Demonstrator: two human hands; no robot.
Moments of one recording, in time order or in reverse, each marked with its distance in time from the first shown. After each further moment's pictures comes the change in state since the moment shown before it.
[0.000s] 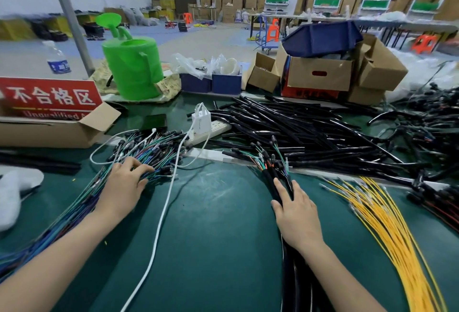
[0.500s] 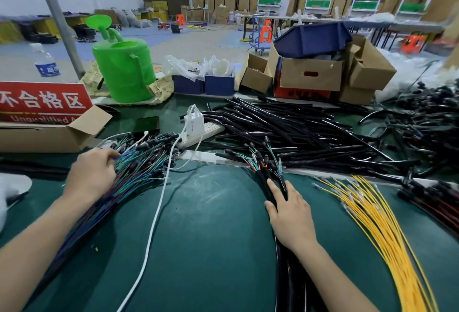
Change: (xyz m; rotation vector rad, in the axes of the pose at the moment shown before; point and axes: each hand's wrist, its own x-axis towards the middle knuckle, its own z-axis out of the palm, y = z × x) left_hand 0.032 -0.013 -0.035 0.011 0.078 -0.229; right_hand -0.002 0.002 -0.002 0.037 0.005 0.004
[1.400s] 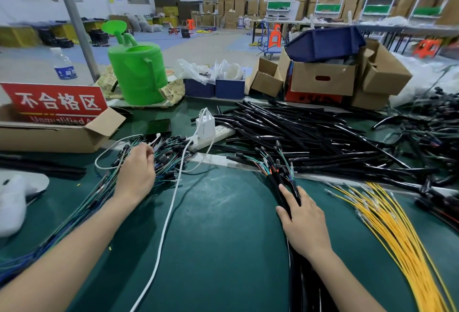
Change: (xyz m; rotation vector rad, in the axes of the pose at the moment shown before) left_hand -0.002 0.029 0.039 -0.244 0.048 0.027; right_hand 0.001 0.004 0.005 0.043 0.034 0.004
